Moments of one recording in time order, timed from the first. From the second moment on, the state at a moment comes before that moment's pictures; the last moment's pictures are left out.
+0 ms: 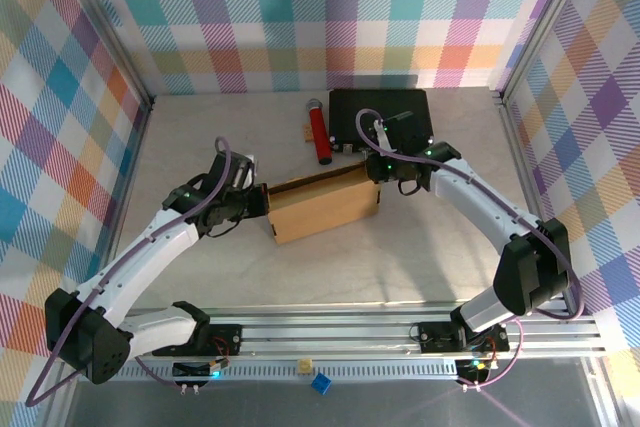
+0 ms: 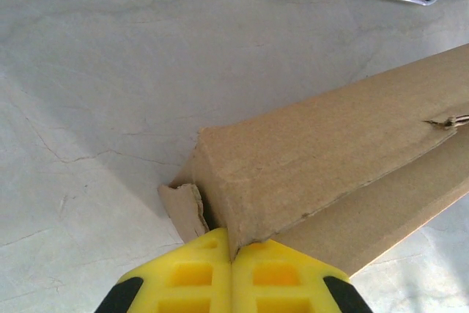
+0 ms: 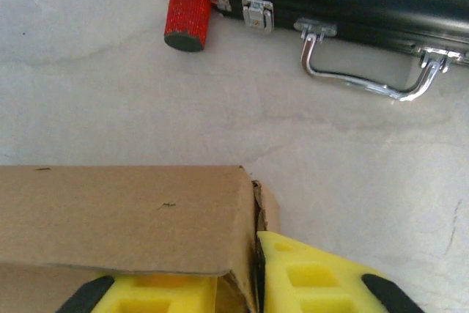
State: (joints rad) left arm -0.51 1.15 0.99 -0.75 0.02 -0.55; right arm 0.50 1.52 1.27 -0.67 -0.04 0.22
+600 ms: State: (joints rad) left arm -0.52 1.18 0.99 -0.70 -0.03 -0.53; right arm 0.51 1.47 1.34 -0.87 -0.15 0.37
